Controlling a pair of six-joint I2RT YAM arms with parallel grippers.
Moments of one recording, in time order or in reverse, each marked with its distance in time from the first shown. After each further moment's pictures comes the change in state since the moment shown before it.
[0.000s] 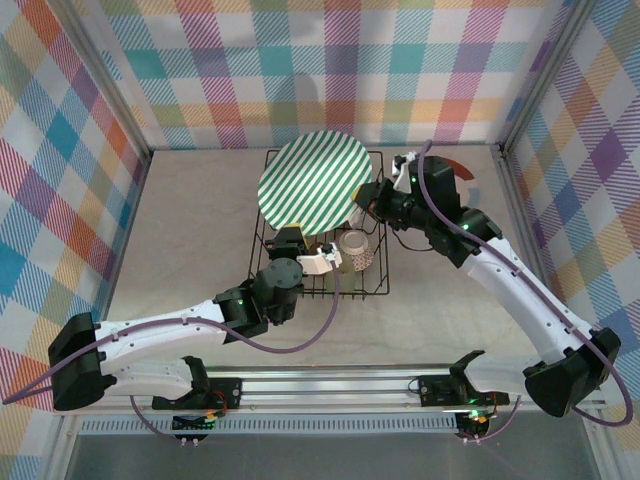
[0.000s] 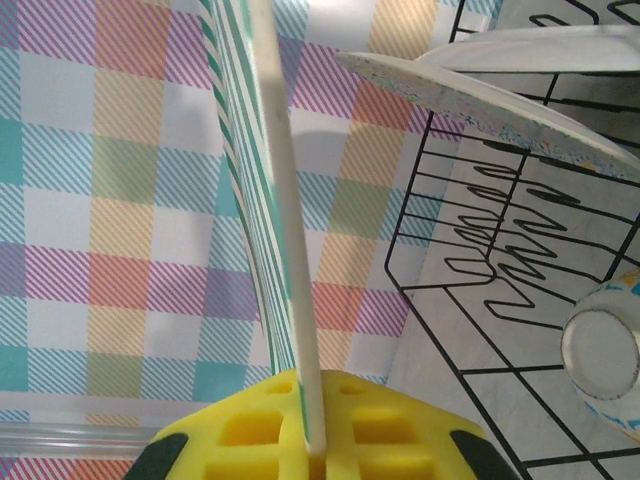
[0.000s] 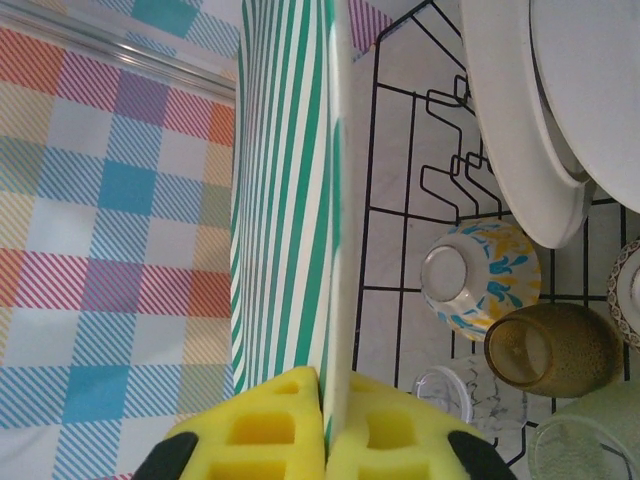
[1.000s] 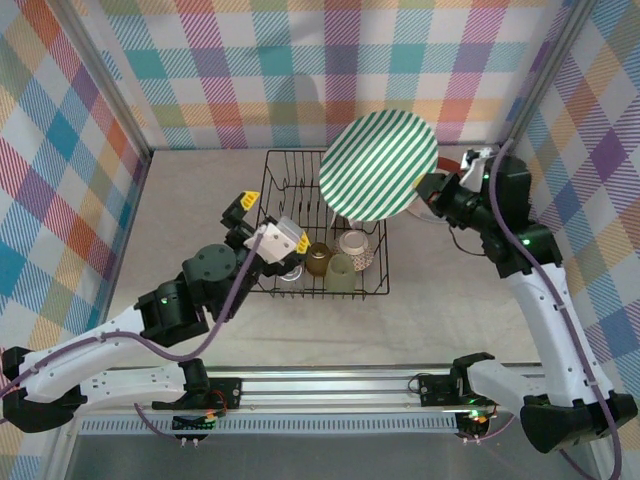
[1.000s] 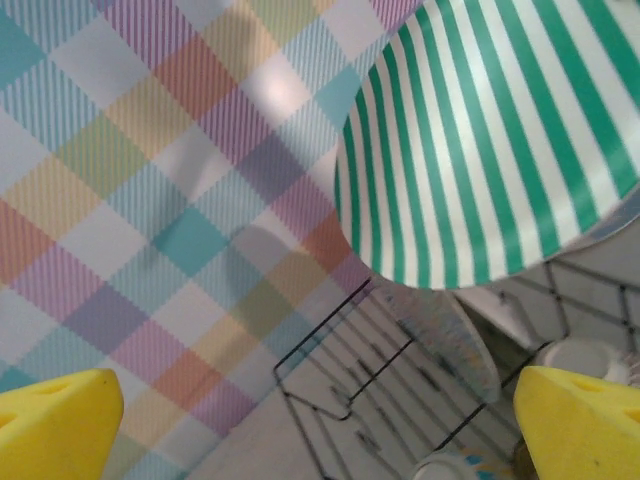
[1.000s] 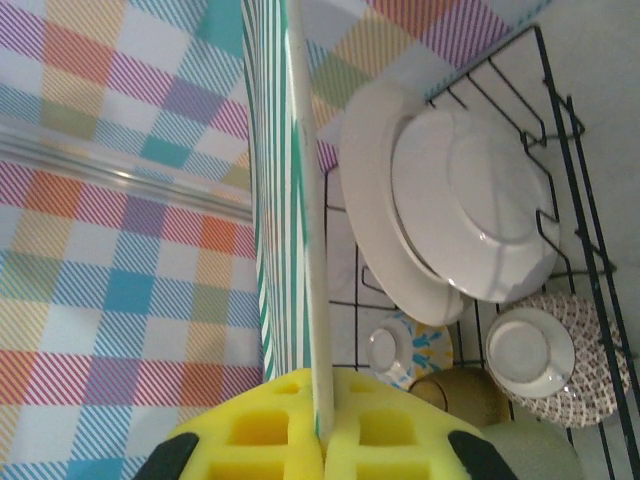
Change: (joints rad) left arm -0.011 -0.275 0.289 -0.499 0.303 -0.684; right arm -0.349 -0.186 0.033 -0.152 -0.113 -0.089
